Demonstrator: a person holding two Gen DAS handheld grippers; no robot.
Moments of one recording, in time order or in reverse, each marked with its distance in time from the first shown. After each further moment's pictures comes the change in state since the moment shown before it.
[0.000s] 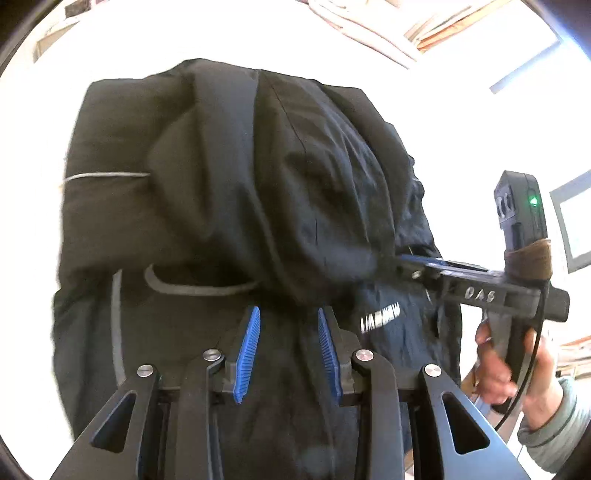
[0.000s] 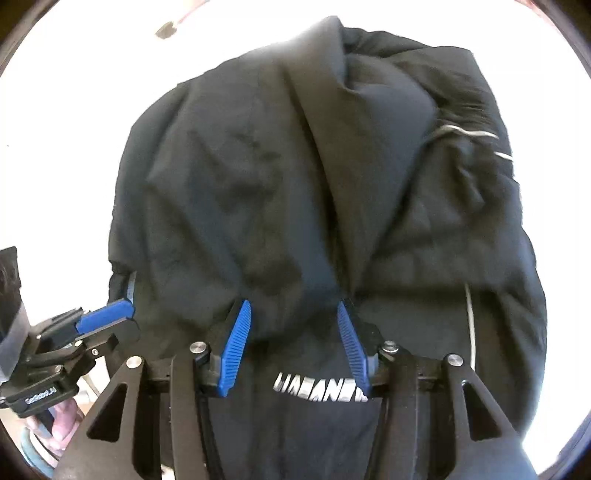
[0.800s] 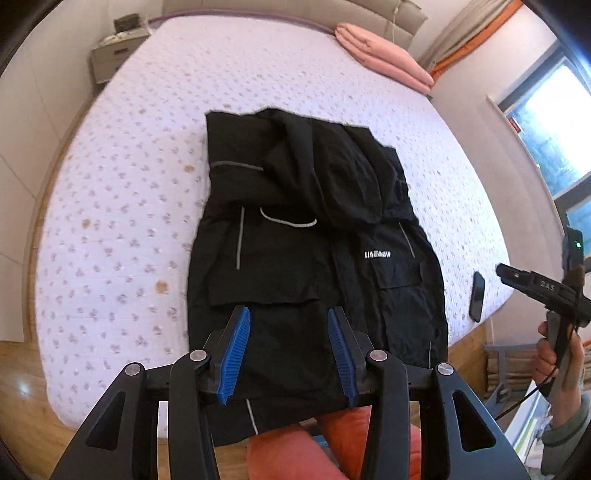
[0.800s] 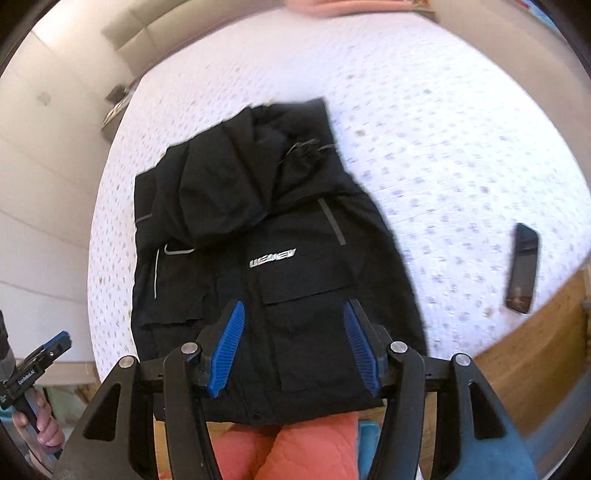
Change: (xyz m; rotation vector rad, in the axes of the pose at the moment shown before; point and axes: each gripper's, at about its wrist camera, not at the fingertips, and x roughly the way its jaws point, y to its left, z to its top) left arm -0.171 0.001 -0.085 -0.056 -0.092 0.124; right arm -0.225 0.009 -0.142 0.217 -0.180 -0.201
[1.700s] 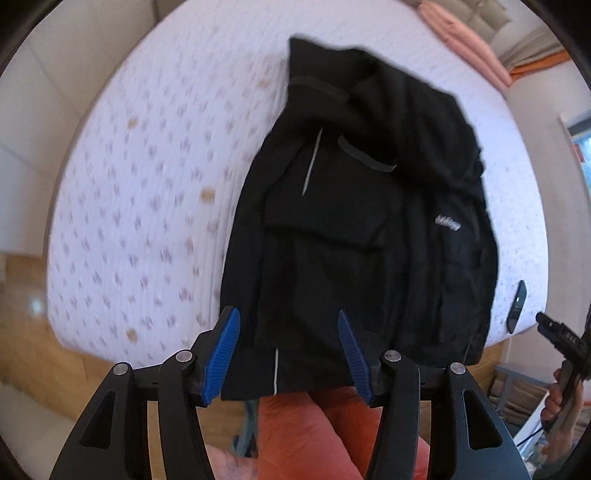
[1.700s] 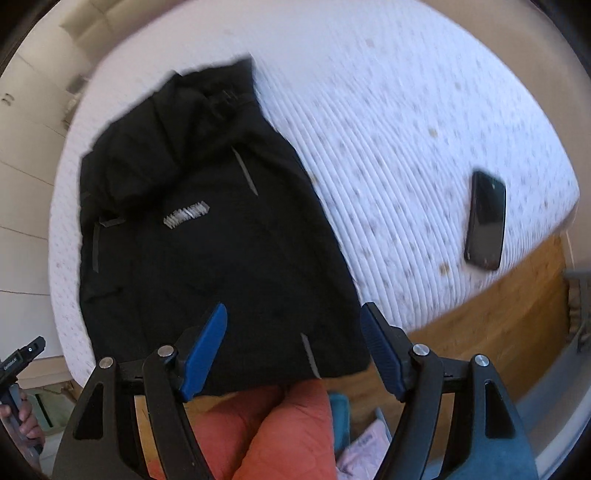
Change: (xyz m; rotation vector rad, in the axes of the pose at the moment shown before) left arm 0.063 0.047 -0.052 -0.239 0.200 0.158; right arm 0.051 -0.101 -0.041 0.056 0.154 -0.102
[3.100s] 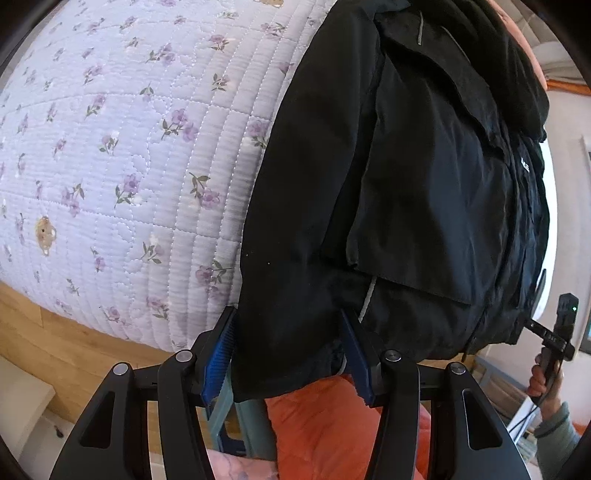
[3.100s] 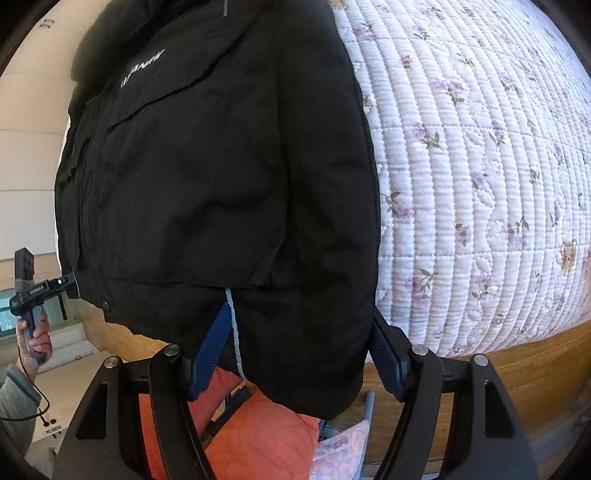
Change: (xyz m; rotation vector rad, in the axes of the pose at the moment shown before) left arm 0.143 0.052 -0.099 -0.127 0.167 -0.081; right arm 0.170 -0.055 -0.054 -0.275 0.279 0.225
